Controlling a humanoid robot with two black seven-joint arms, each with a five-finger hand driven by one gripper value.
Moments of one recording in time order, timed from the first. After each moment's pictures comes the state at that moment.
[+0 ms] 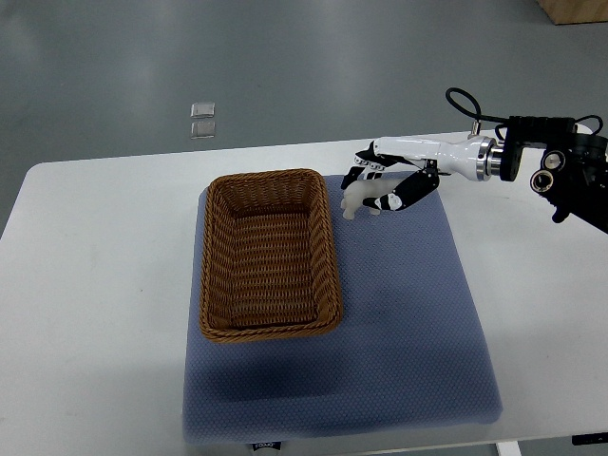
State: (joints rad) left arm 0.03 0.00 -0.17 -0.16 0.04 -0.01 0.05; right arm 0.97 -0.48 0.44 1.01 -1.25 0.43 0.41
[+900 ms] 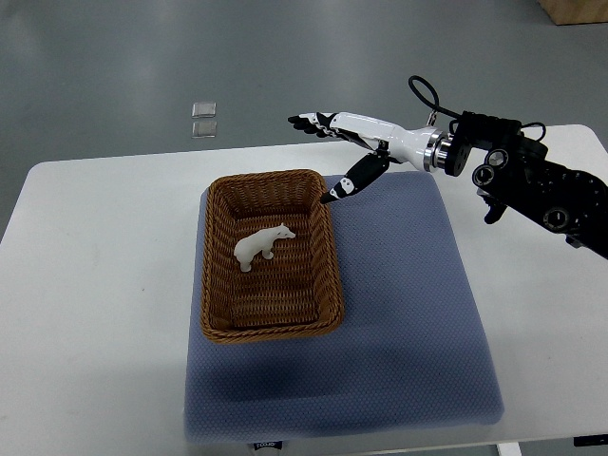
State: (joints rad) left arm 0.03 0.00 -0.17 -0.16 0.04 -0.01 0.05; right arm 0.96 -0.29 0.51 0.88 -1.17 0.31 0.32
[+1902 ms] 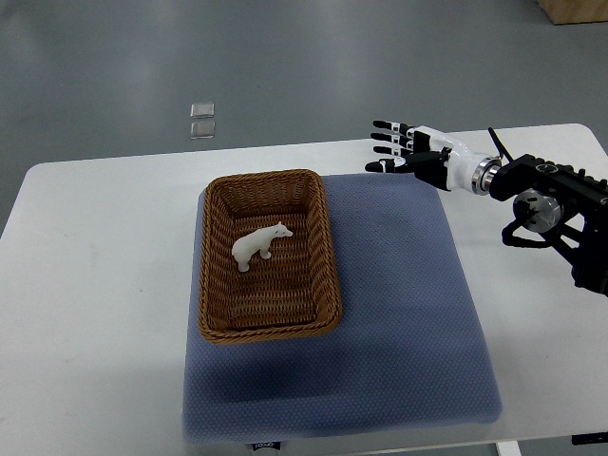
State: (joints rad) left arm 0.03 0.00 -0.17 -0.16 0.04 -0.01 0.05; right arm 0.86 -0.33 0.51 0.75 -0.29 0.32 0.05
